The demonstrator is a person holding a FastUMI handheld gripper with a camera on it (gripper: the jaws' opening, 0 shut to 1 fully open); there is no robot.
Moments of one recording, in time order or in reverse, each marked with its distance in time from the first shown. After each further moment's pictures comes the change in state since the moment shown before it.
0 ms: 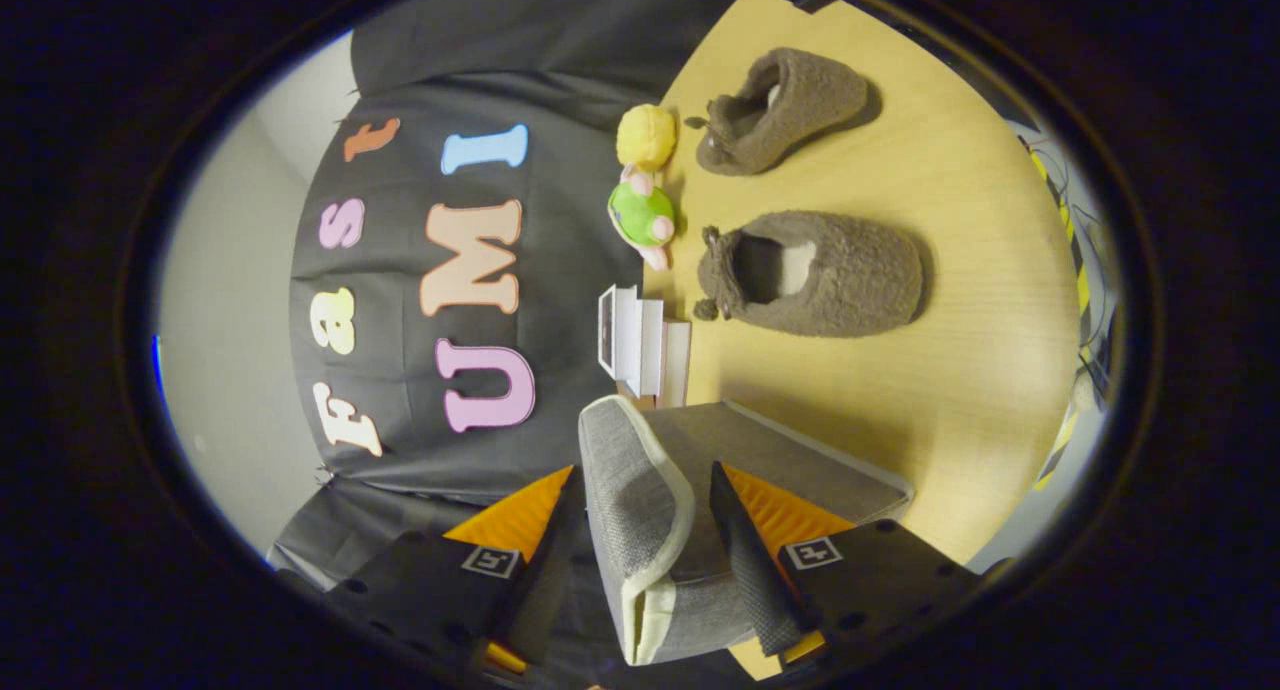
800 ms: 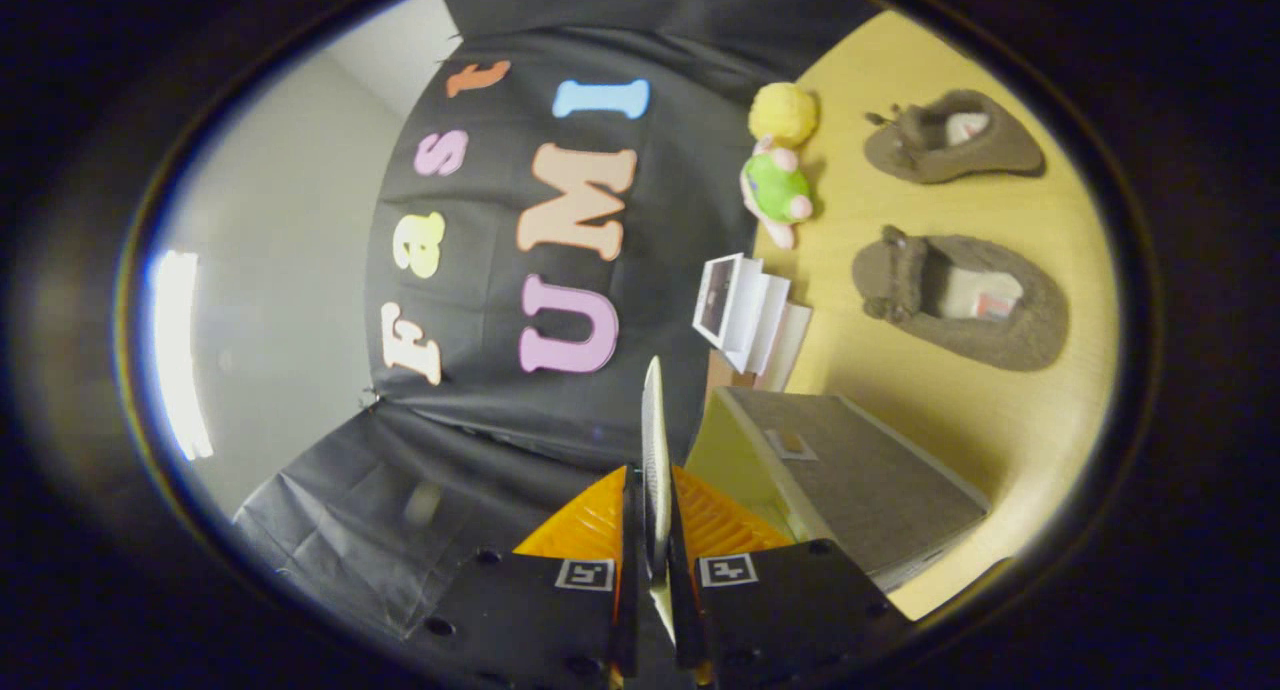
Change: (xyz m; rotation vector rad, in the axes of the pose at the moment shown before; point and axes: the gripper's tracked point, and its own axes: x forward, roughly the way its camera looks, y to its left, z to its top) arm -0.008 0.107 -0.029 -0.285 0.128 0.207
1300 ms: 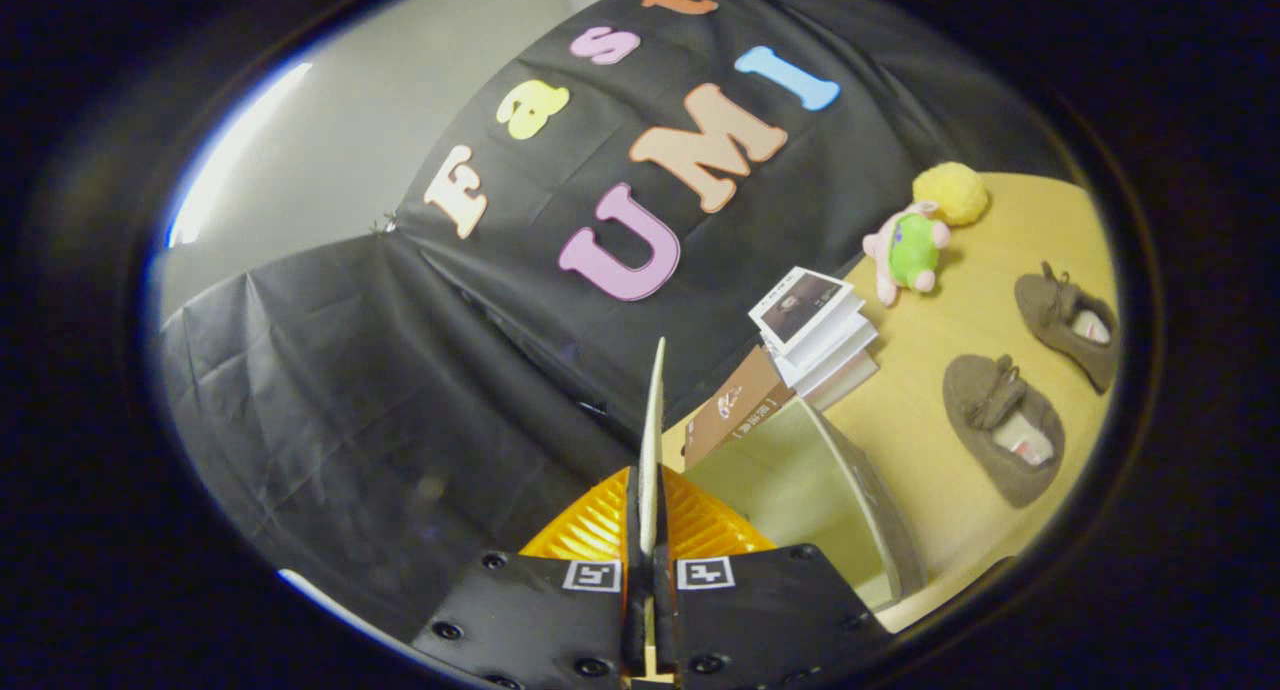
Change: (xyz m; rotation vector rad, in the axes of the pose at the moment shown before) arm 0.028 0.067 -0.043 -0.542 0.138 -0.031
